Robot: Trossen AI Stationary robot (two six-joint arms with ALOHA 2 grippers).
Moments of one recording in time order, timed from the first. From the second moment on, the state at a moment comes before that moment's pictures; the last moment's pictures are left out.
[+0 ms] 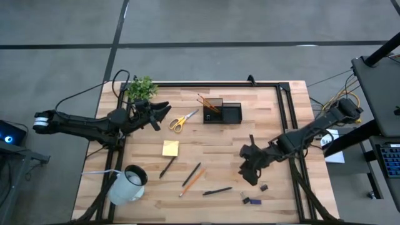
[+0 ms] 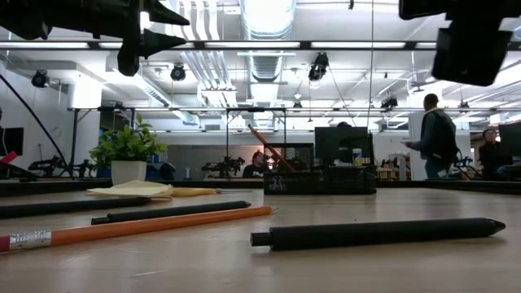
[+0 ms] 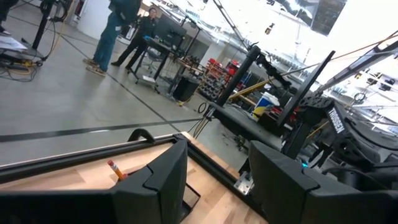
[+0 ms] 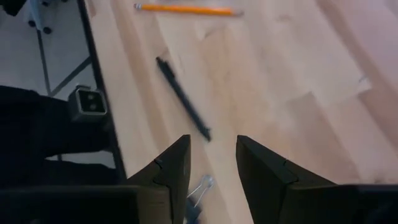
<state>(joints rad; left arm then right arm) 0.00 0.77 0.41 0.51 -0.53 -0.49 0.49 1.28 0.84 -0.45 0.04 1.03</state>
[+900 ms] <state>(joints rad) 0.00 0.77 0.41 0.51 -0.53 -0.49 0.63 1.29 0.84 -0.67 -0.22 0.93</state>
